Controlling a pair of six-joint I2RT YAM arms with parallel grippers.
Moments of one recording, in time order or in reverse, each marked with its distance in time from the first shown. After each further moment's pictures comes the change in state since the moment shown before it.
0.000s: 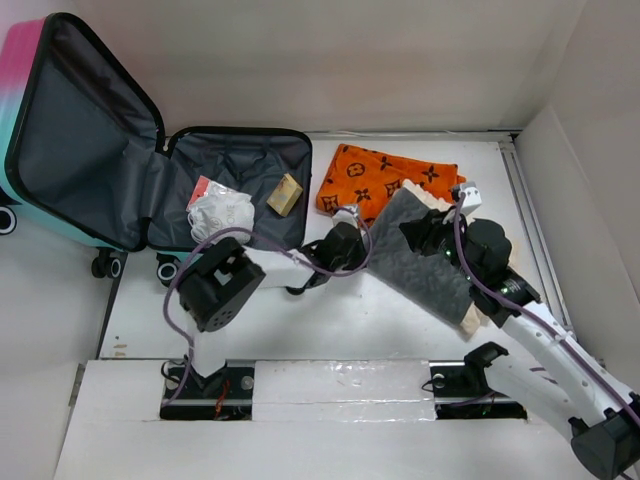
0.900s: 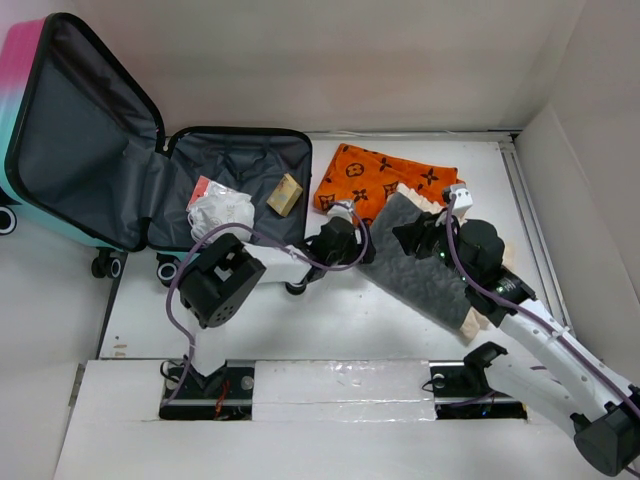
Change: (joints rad) left arm 0.035 -0.052 -0.063 0.004 -0.005 0.013; right arm 0.052 0.027 0.000 0.001 -0.002 -0.001
